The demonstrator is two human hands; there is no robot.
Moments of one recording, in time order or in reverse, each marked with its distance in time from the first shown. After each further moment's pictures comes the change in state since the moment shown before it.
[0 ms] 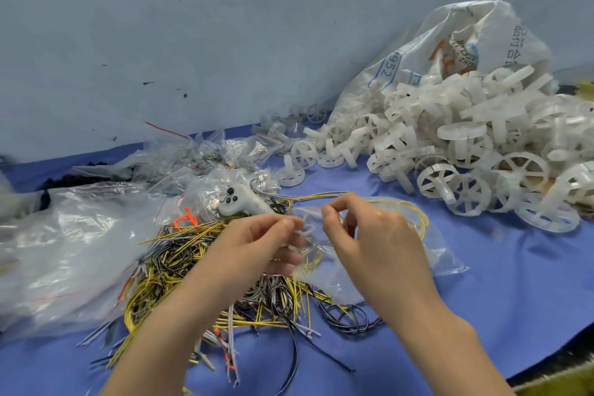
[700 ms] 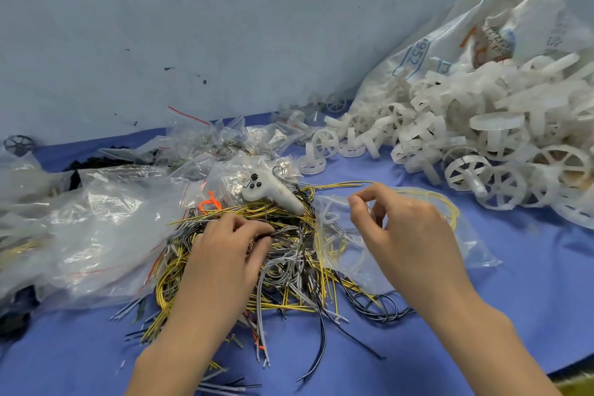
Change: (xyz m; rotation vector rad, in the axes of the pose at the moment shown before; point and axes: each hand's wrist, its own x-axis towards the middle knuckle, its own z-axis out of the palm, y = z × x) left_hand -0.016 -0.054 -0.046 1.032 0.414 0.380; right_hand -0.001 0.000 0.007 0.001 -0.030 0.018
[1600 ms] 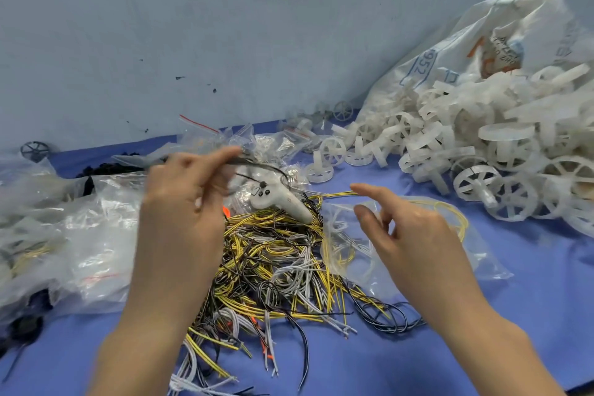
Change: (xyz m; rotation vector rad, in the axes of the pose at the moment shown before) left_hand 0.024 0.016 -0.068 -0.282 0.446 0.046; right_hand 0.003 -0.001 -0.002 0.017 -0.048 -0.054
